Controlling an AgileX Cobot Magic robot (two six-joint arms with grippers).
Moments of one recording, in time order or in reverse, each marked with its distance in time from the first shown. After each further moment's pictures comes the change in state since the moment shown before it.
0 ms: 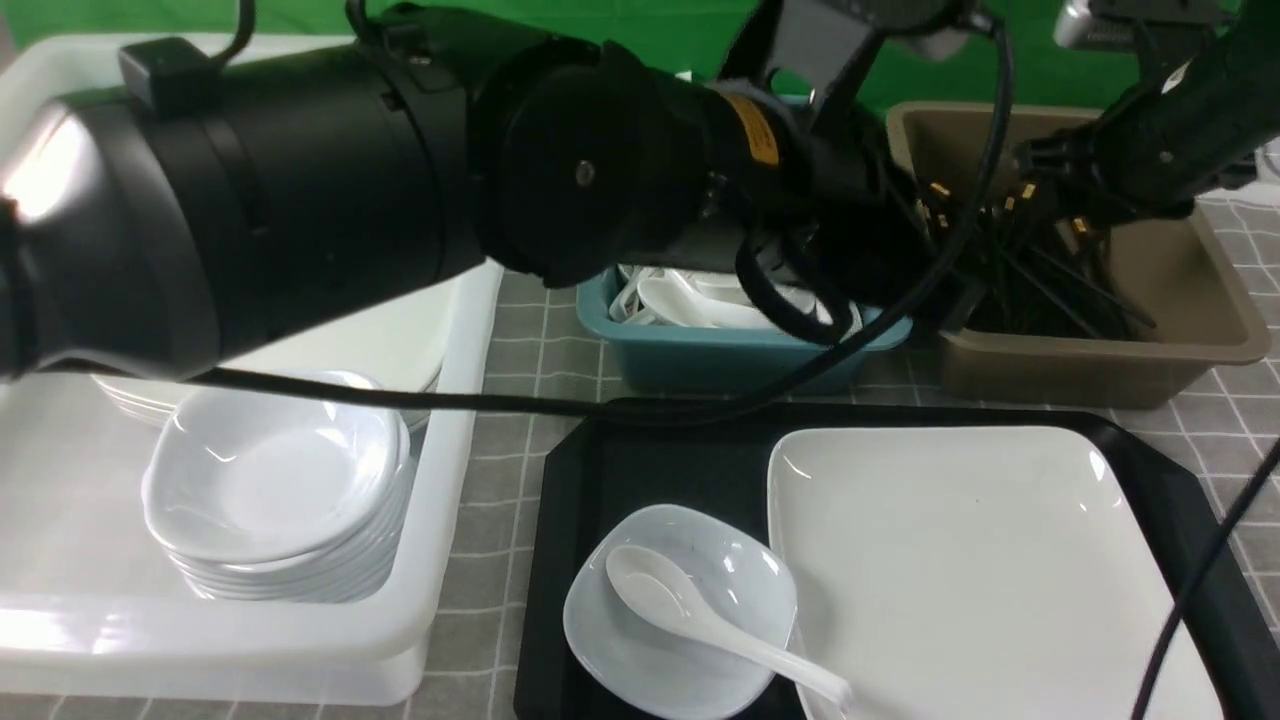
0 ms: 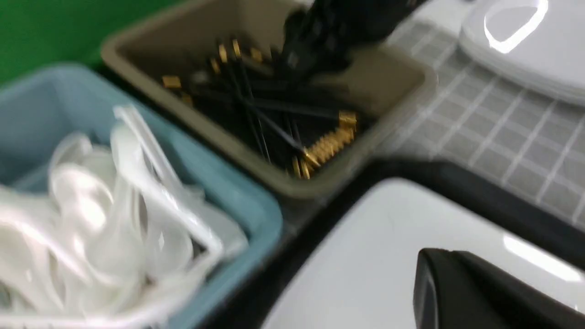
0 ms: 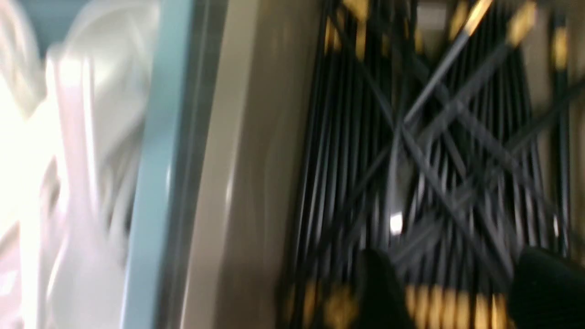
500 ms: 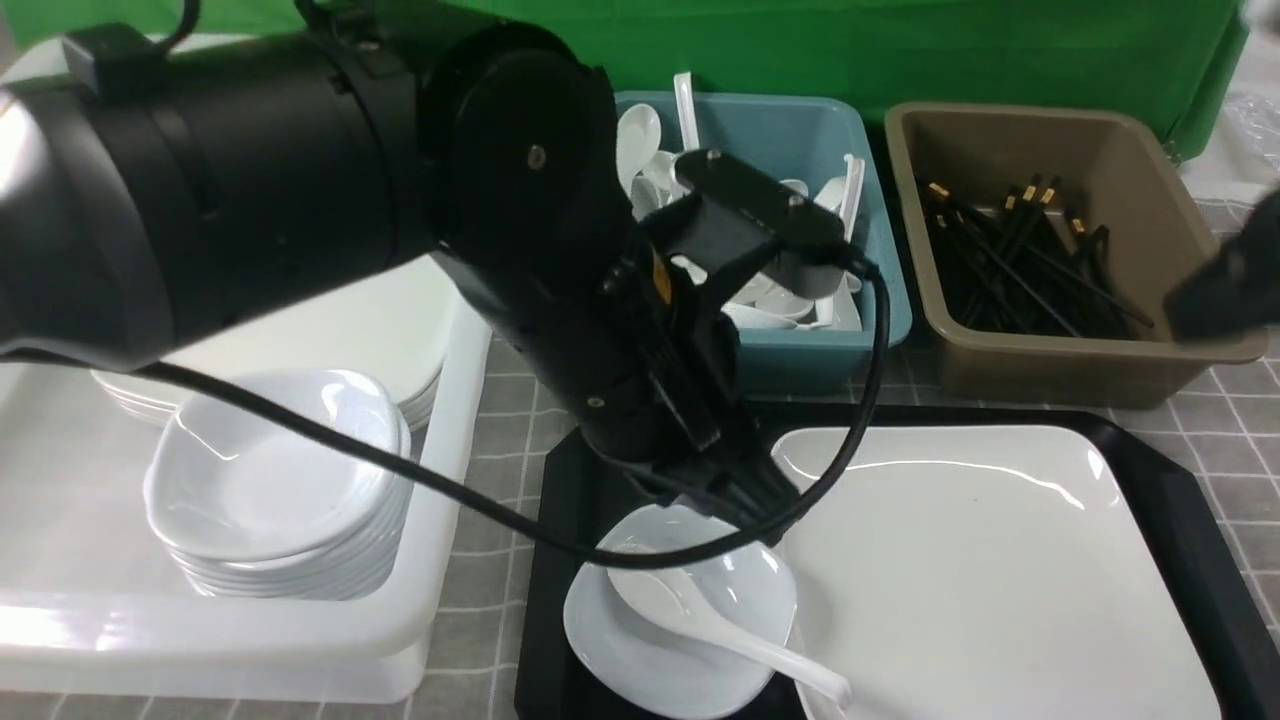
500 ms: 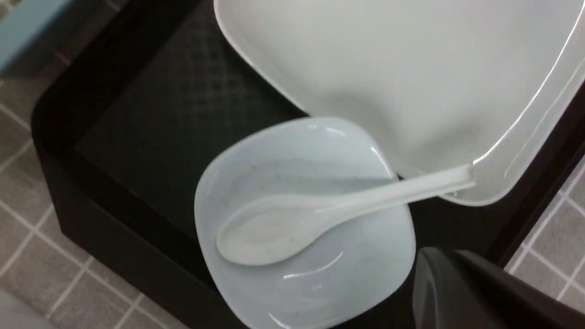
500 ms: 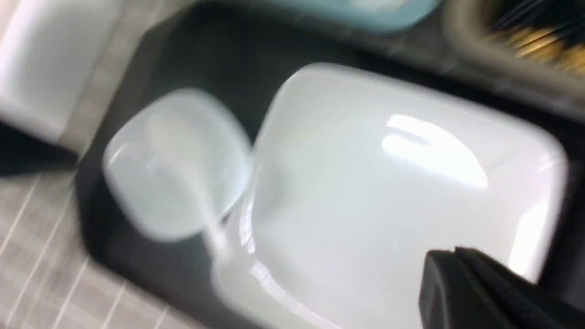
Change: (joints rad) right arm 0.063 -0.713 0.504 0.269 0.288 -0.330; left arm 0.035 -0.019 0.034 0.018 0.562 -0.008
